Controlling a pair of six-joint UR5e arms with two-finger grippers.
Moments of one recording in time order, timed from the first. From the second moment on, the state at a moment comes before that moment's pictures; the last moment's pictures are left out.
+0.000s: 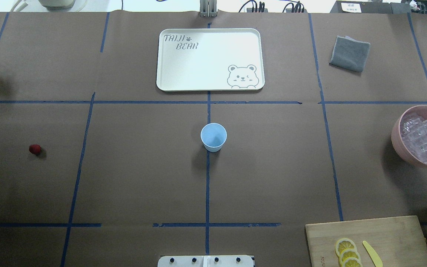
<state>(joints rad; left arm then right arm) -1.60 -1.54 -1.69 -1.55 -2.33 0.06 1.18 -1.64 1.76 -1.57 2.23 -0.05</state>
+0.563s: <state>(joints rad) -1.60 -1.54 -1.69 -1.55 -2.33 0.06 1.17 -1.64 1.74 -1.56 2.22 -0.05</state>
